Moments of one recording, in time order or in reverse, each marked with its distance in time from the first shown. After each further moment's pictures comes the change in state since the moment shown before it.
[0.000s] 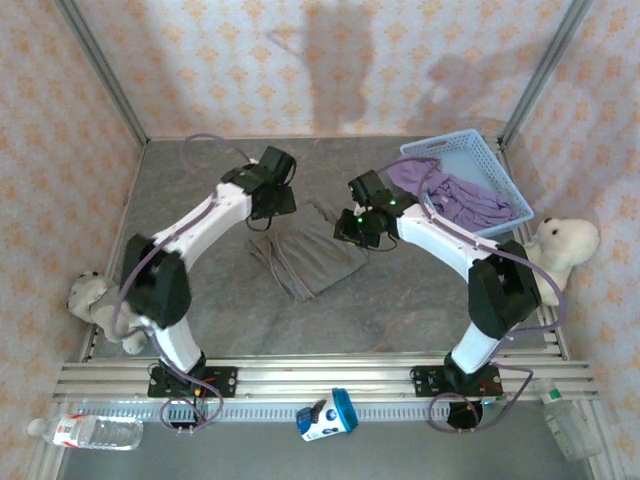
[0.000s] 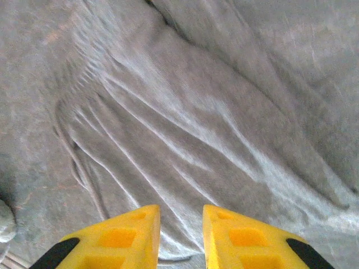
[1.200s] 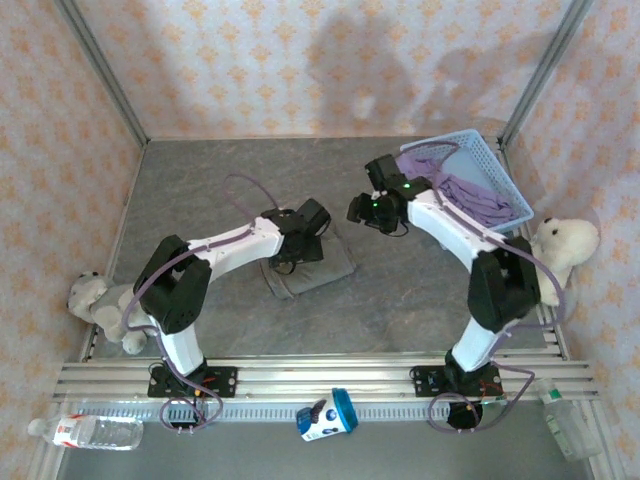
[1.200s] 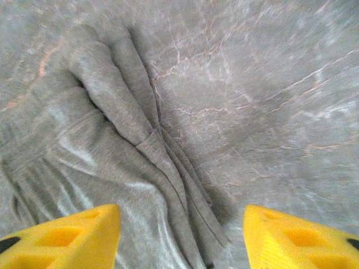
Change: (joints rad) left arm -0.233 0.084 -0.180 0.043 -0.031 -0.193; right arm -0.113 0.017 0.078 -0.090 0.135 -0.081
